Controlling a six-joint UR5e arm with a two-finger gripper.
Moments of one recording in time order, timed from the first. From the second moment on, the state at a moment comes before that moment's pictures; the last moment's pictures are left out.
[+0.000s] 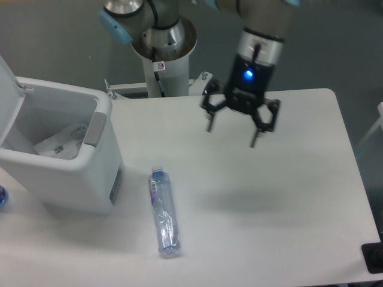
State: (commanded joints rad) arm 2.77 -1.72 -1.73 -0.98 1.28 1.19
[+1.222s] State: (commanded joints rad) arm 2.53 -1.97 -1.52 -1.23 1.49 0.58
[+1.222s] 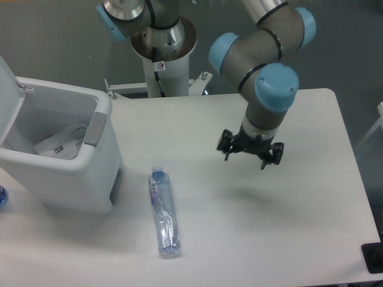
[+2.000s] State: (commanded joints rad) arm 2.31 -2.21 -1.35 -1.26 1.49 0.30
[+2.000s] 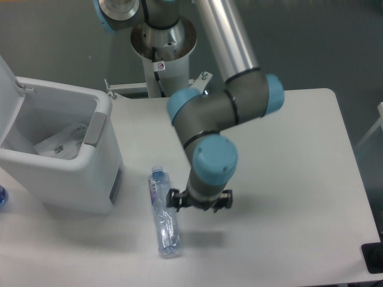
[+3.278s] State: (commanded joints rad) arm 2.25 -2.30 -1.27 -1.23 1.51 0.19
